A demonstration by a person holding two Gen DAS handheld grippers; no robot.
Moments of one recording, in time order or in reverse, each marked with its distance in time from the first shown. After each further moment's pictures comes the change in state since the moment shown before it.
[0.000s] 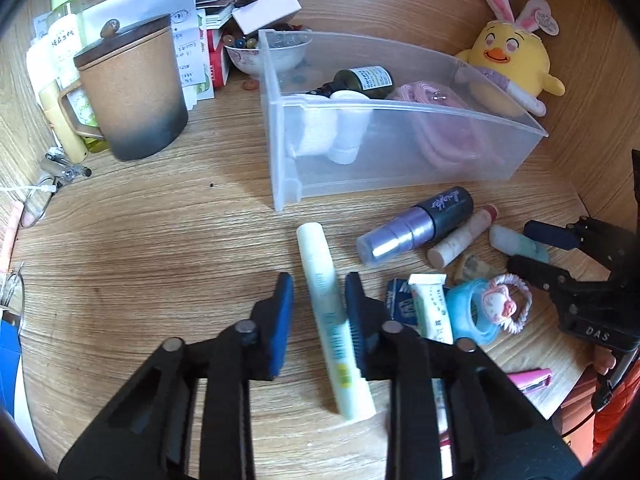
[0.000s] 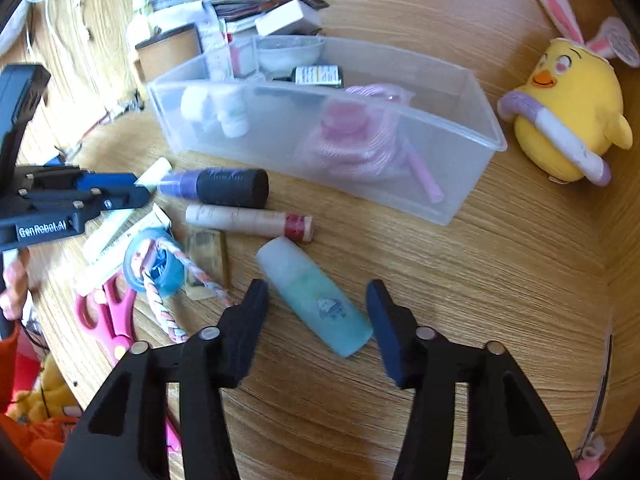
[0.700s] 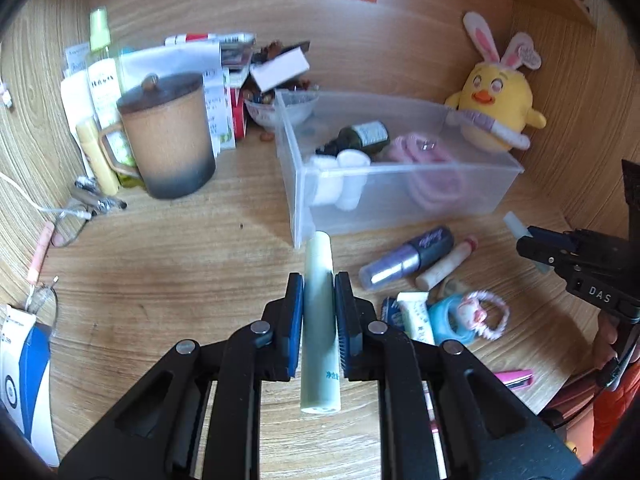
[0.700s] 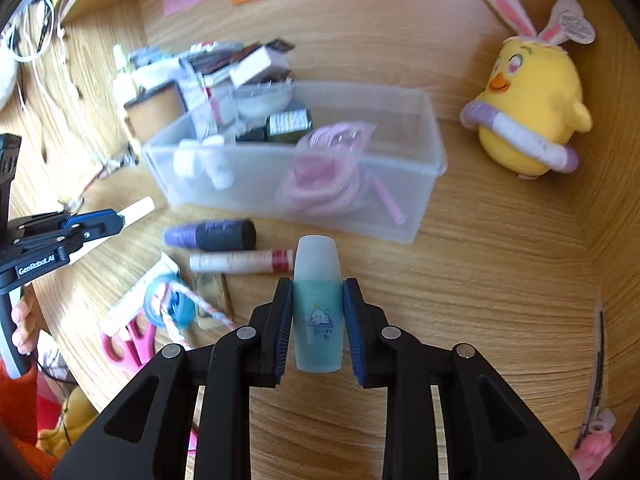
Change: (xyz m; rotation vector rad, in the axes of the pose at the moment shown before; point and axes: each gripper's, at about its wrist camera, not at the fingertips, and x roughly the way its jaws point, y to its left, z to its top) left arm -0.045 -0.003 0.004 0.007 -0.167 0.017; right arm -0.037 -0.021 0.005 0.152 -0.132 -0.002
